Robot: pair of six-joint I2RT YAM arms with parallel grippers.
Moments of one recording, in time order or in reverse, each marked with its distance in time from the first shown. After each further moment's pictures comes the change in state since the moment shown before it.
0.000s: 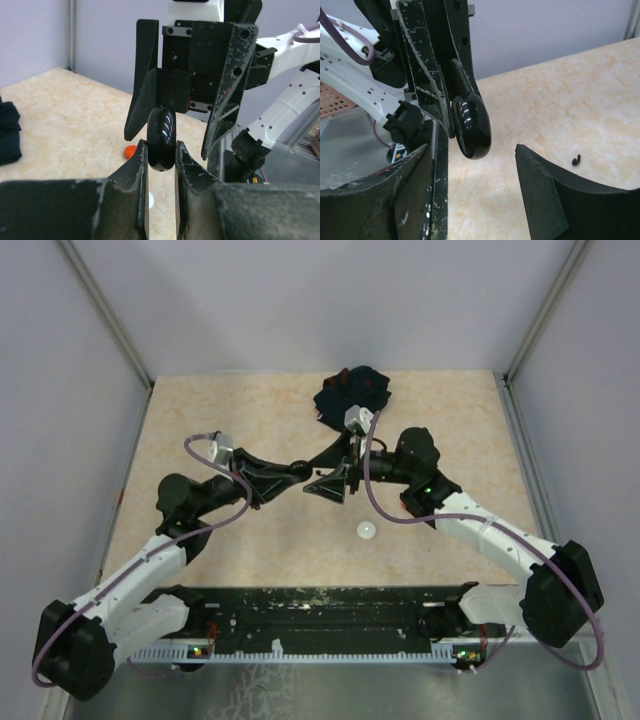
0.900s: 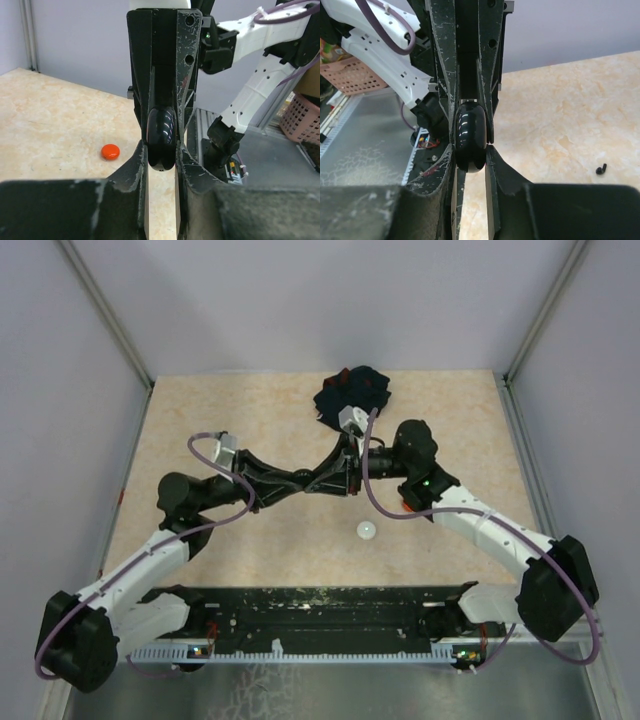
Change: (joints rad) left arm 0.003 0.056 0.000 0.140 0.163 -0.089; right arm -0.013 0.037 0.036 0.037 -0.189 0.030
